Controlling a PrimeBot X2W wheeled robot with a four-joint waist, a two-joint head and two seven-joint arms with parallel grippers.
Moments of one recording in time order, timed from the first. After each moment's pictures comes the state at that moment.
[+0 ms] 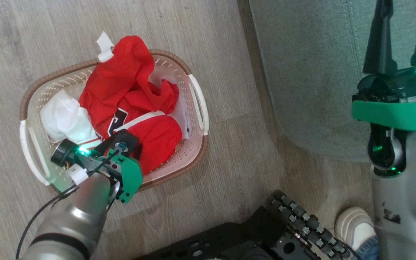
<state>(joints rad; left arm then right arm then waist) -0.71 0.09 -0.50 1.22 0.12 -0.06 -0.21 -0.46 -0.04 -0.01 -0.10 0.30 0.12 -0.26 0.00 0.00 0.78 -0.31</state>
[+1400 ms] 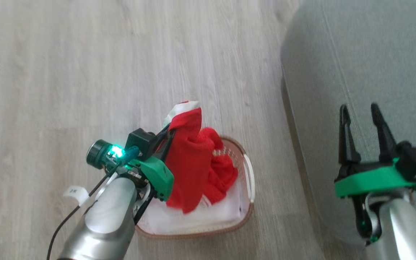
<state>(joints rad) -0.52 0.06 -0.49 0.76 -0.14 -0.12 -0.25 -0.16 -0.04 -0.05 0.13 0.18 0.12 -0.26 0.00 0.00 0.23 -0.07</state>
